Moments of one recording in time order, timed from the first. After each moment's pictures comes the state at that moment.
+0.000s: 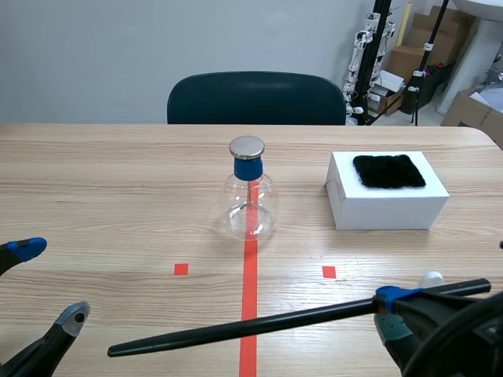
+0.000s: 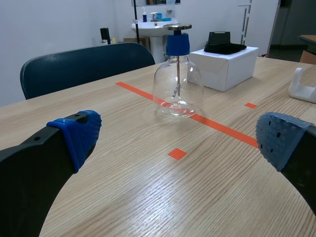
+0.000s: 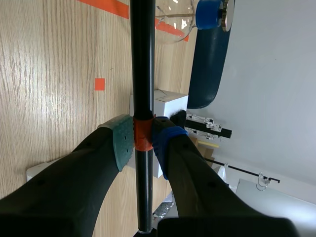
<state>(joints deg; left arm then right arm) 12.8 -27.7 1.1 45.0 25.0 -35.0 -88.6 -64.1 12.8 1.2 126.9 -85.4 2.0 18.5</state>
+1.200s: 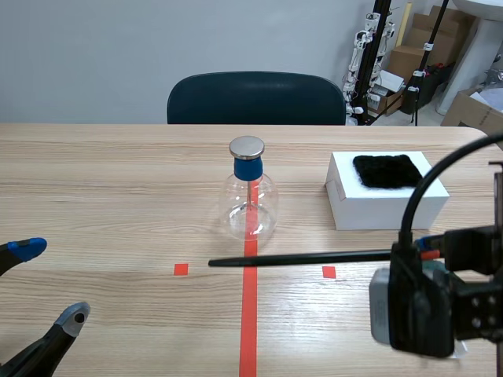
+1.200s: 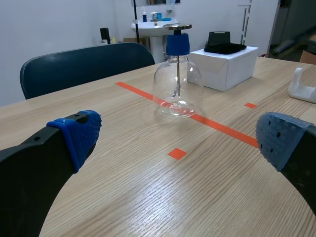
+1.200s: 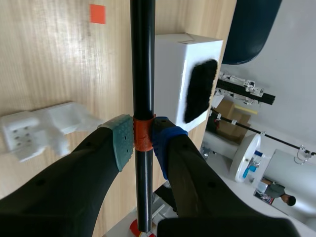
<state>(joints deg) 12.8 -27.7 1.1 45.0 25.0 -35.0 -88.6 -42.9 25.3 1.2 126.9 -66.3 32.4 -1.0</state>
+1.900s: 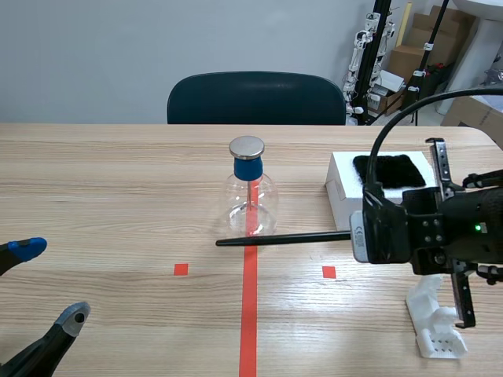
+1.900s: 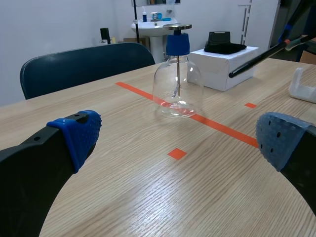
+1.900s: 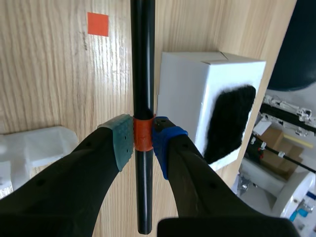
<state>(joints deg) 12.8 -27.7 1.1 45.0 25.0 -35.0 -88.6 -13.3 39.0 -14.7 109.8 -37.9 45.4 -13.0</state>
